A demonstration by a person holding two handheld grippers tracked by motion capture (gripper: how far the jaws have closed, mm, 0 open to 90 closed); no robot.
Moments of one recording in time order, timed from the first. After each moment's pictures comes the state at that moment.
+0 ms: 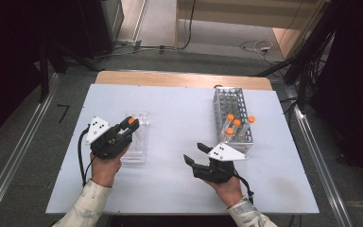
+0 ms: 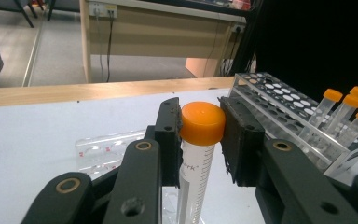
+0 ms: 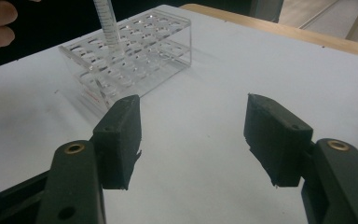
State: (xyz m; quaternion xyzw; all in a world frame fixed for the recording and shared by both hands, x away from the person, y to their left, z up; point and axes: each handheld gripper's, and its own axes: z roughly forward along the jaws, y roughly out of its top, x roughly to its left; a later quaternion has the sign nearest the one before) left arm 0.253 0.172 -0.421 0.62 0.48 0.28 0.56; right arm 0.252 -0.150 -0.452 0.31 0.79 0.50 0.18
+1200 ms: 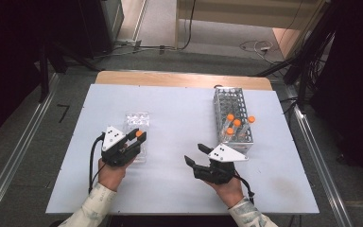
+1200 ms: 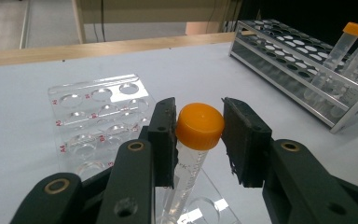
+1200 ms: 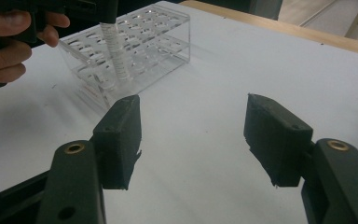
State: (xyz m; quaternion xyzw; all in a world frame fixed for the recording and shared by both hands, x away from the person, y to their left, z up) left arm 0.255 0.157 -0.455 0.66 0.48 0.27 0.51; right arm 0.251 -0.152 -0.454 0.31 0.79 0.50 0.18
